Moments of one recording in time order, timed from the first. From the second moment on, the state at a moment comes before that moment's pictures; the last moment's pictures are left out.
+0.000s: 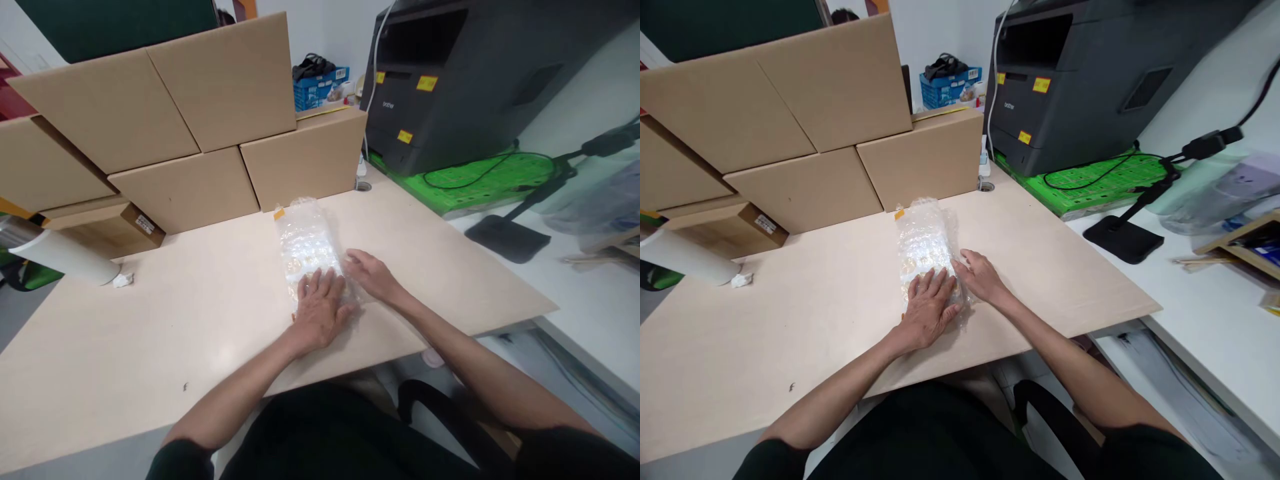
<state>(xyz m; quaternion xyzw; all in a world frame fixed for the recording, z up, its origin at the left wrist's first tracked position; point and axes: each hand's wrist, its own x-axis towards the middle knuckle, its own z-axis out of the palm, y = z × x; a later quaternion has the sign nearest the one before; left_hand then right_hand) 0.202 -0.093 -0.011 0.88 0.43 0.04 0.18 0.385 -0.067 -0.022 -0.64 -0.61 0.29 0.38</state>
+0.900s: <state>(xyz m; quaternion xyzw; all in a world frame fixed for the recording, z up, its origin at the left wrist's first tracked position) 0.072 -0.054 0.021 0.54 0.34 0.36 0.69 0.312 -0.047 0.034 -0.43 -0.45 0.60 0.51</state>
